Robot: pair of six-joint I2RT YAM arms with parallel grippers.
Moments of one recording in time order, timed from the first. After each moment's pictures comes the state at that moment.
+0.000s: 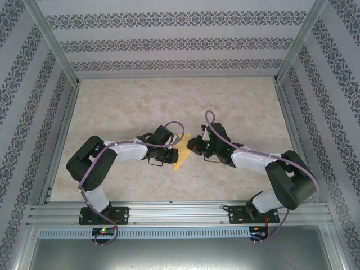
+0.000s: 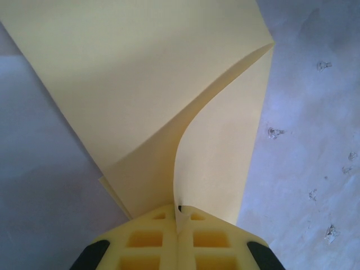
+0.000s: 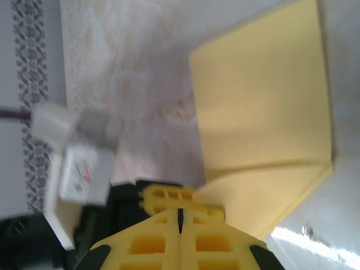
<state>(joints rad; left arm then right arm) -0.66 1.75 0.89 -0.21 0.32 -0.45 0.58 1.46 0.59 0.20 -0.41 1.02</state>
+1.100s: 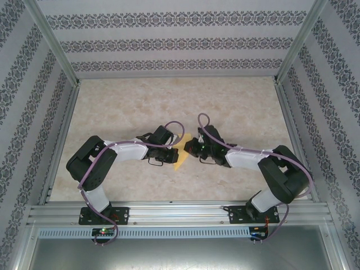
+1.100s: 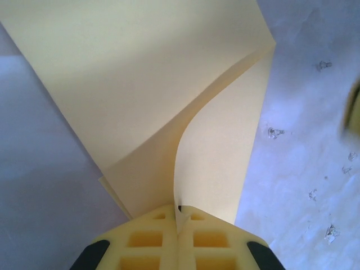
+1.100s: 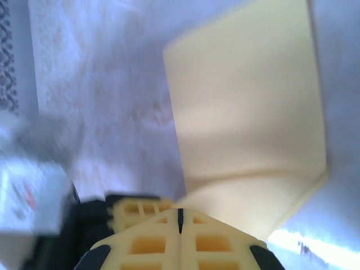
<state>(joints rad) -0.66 1.75 0.89 -0.21 0.32 -0.45 0.60 1.55 0.67 0.16 -0.33 1.01</state>
